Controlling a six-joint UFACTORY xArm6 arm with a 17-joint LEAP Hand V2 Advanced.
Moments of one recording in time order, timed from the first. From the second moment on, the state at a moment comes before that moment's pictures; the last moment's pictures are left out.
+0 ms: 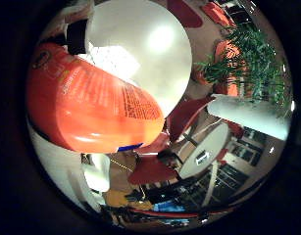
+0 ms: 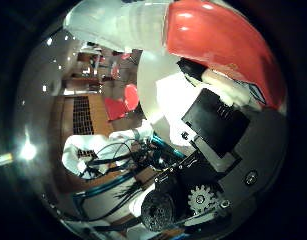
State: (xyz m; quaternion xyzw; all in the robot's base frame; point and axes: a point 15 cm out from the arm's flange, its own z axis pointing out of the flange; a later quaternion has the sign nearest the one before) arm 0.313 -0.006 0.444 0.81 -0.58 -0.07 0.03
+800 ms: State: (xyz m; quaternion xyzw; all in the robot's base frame) arm 0.332 0.005 0.419 0.79 -0.54 0.04 0.29
